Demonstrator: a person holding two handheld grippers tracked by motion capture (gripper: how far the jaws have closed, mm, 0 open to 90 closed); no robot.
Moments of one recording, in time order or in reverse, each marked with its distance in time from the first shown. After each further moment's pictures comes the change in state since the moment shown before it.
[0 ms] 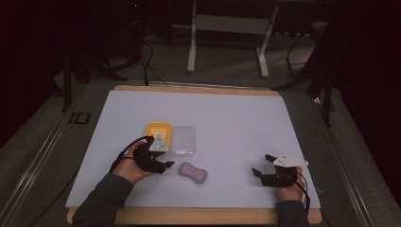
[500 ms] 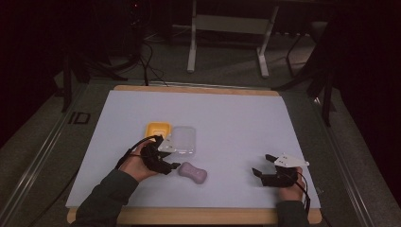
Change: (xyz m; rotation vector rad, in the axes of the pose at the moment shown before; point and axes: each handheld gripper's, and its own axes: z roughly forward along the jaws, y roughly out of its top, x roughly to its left) left arm -0.007 0.018 0.009 0.027 -0.052 0.084; right arm 0.000 0.000 -0.001 -0.014 0.004 0.002
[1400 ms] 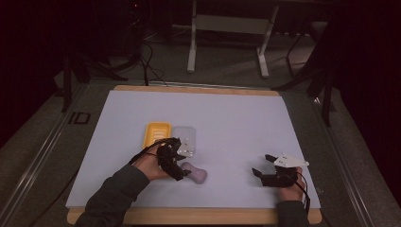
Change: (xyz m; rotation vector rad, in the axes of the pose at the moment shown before) left arm -0.014 0.030 0.029 0.091 -0.028 0.113; right arm 0.000 0.000 0.000 0.004 0.001 -0.004
